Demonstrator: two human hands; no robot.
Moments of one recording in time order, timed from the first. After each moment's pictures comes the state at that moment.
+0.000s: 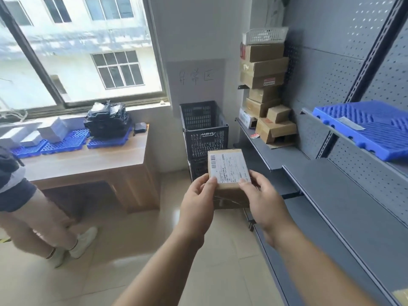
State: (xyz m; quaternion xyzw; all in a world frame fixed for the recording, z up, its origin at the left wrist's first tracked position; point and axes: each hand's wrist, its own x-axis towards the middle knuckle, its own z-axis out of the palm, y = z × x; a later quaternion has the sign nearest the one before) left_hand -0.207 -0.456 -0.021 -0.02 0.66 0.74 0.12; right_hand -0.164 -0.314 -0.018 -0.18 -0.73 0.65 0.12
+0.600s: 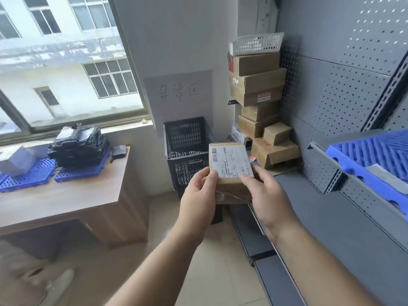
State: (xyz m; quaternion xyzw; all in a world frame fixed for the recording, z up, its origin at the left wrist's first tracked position) left_hand -0.438 -0.309 0.001 0.04 0.72 0.69 0.10; right_hand -0.394 -0.168 -0.006 -0.17 -0.71 0.67 0.14
